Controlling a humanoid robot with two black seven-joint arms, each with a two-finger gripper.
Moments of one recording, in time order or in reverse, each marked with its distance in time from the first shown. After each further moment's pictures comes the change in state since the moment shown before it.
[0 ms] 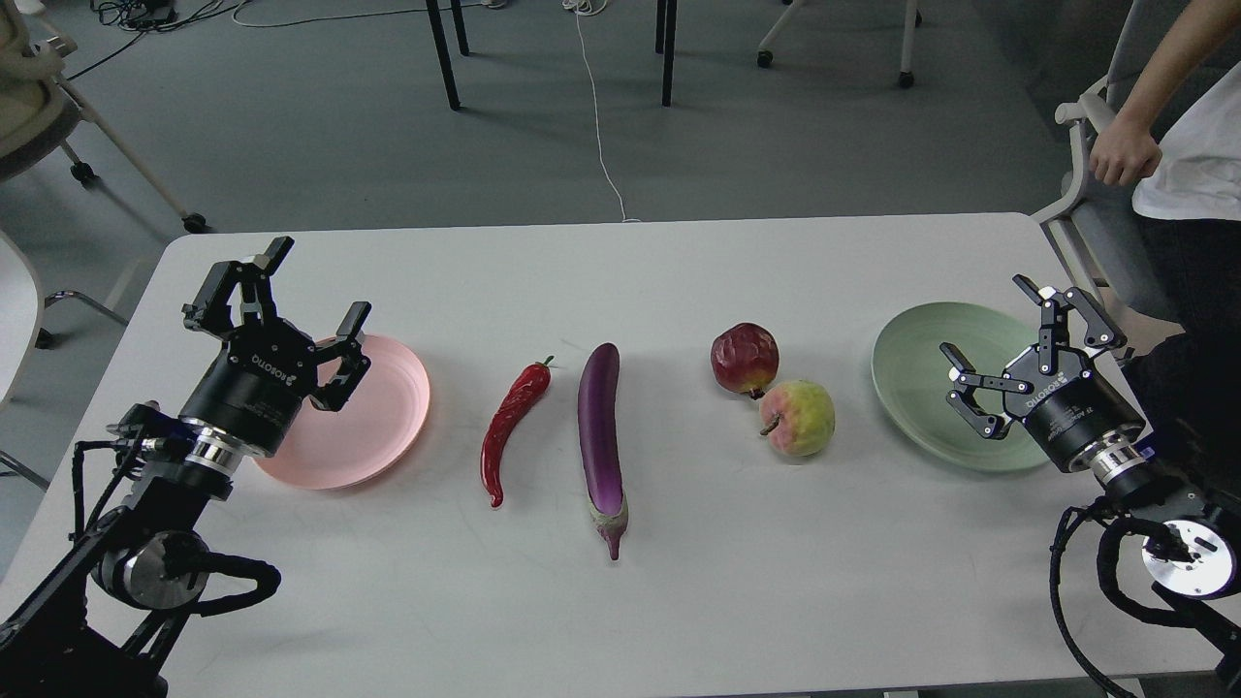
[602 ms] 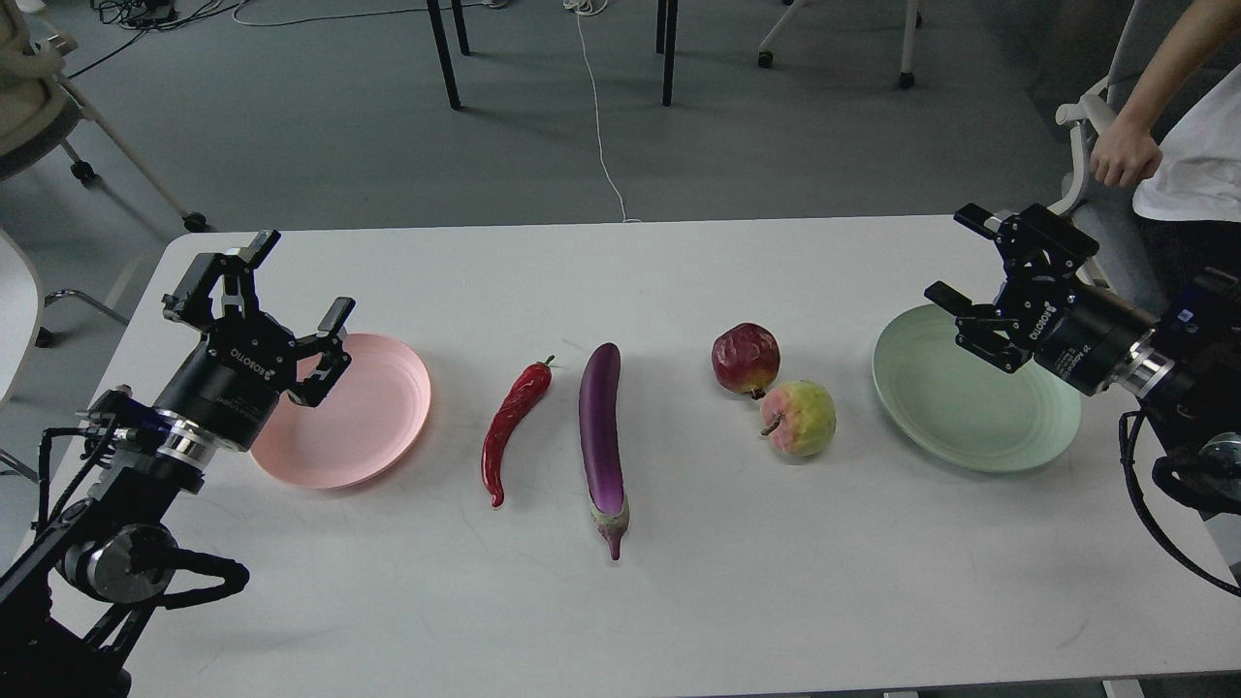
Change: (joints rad) left arm -0.018 0.072 0.007 0.010 -0.006 -0.053 -0.005; right arm 0.247 -0.179 -0.022 0.159 -0.692 0.000 0.024
